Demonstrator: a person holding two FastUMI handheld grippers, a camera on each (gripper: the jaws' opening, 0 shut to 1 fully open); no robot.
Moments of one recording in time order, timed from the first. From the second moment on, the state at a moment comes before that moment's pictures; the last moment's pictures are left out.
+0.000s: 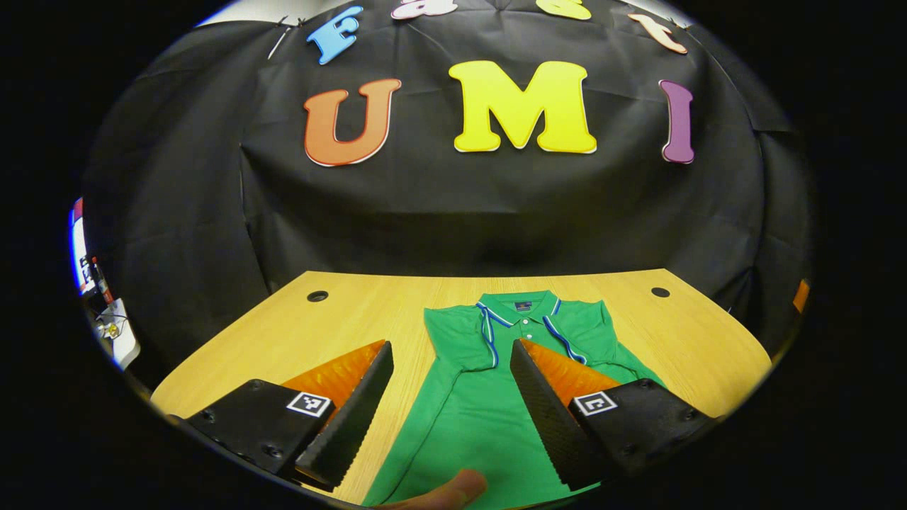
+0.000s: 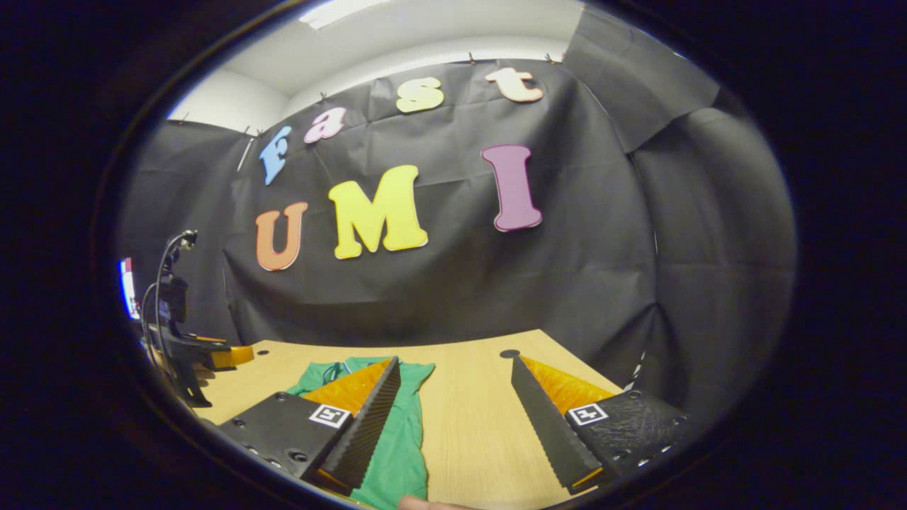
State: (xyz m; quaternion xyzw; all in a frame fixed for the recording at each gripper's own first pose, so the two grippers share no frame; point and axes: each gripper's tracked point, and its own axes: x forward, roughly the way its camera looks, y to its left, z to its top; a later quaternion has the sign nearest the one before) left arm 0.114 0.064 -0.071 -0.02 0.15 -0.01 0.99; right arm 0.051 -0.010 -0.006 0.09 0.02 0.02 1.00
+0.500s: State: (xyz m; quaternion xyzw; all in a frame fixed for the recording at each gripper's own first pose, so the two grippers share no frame) left arm -0.007 0.108 -0.073 0.01 0.11 0.01 0.99; right arm 0.001 0.022 -0.015 0.01 0.04 0.02 1.00
